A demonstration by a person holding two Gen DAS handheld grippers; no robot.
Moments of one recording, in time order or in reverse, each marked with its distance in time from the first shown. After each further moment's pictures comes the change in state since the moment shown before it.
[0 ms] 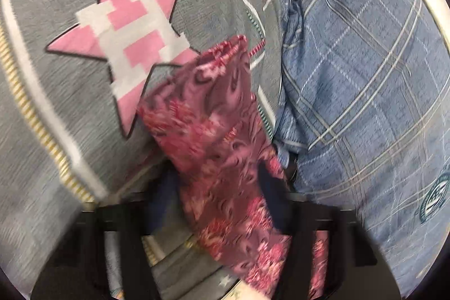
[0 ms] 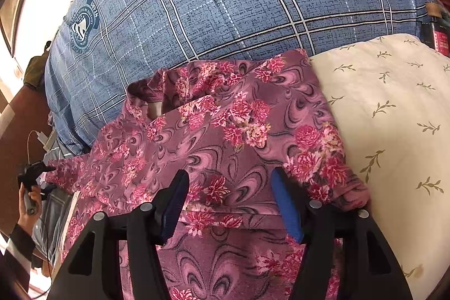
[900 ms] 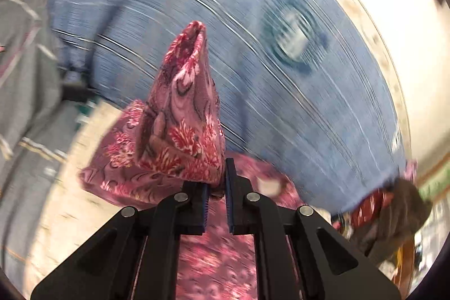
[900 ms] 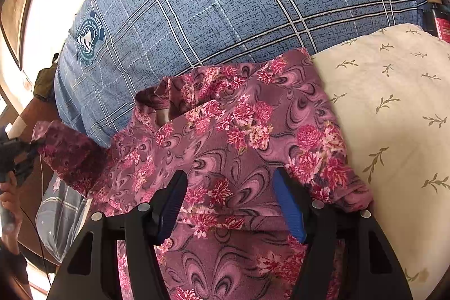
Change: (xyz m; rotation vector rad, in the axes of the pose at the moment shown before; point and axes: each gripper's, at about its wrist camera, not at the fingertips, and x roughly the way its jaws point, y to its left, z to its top) left arm -0.115 -0.203 -0.197 0.495 0.149 -0.375; right arm -0.006 -0.012 -0.001 0.050 -0.020 0.076
